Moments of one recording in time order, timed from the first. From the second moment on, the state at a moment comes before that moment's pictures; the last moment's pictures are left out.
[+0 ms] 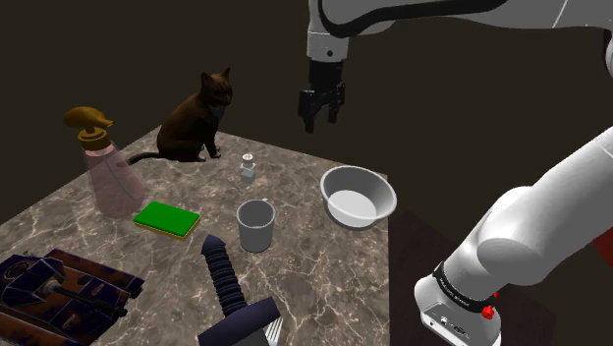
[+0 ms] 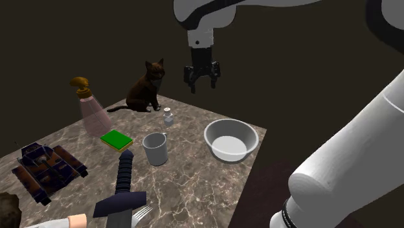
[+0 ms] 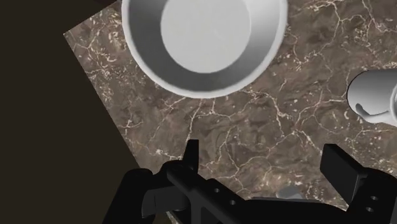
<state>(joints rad) 0.05 -0.17 0.17 -2.00 0.06 1.70 0.10</state>
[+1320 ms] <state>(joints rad) 0.25 0.76 0.21 -1.01 -0.16 1.51 0.31</state>
